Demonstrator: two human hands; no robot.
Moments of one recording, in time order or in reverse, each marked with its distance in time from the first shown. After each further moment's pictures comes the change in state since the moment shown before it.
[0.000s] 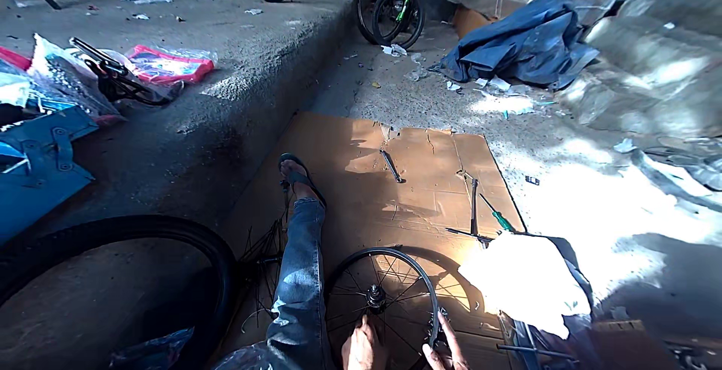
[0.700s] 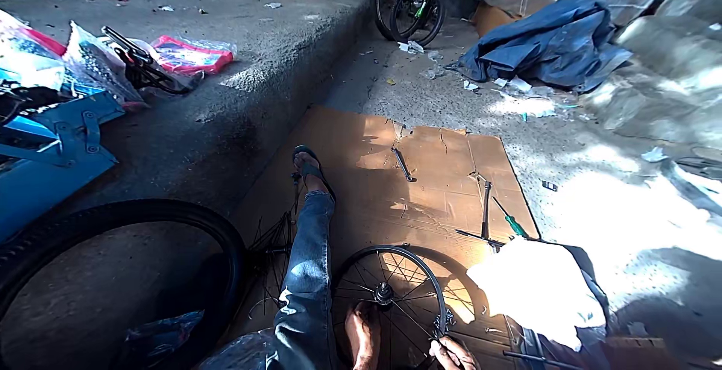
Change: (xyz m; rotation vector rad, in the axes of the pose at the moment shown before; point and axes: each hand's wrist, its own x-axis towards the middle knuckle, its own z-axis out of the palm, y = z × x) left_hand 0.046 -0.019 0.037 -0.571 0.409 0.016; right_hand 0.017 0.002 -0.013 -0.055 -0.115 0.063
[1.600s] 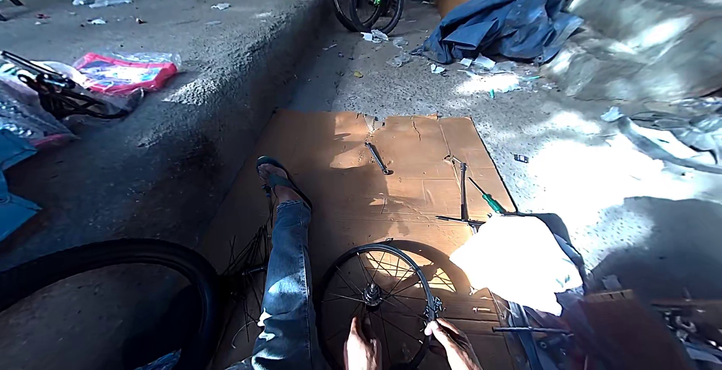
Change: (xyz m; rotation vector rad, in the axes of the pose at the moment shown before) left_hand -0.034 0.024 -0.010 0.152 -0.219 -0.066; right_hand 0.013 0.012 0.001 0.395 0.145 0.167
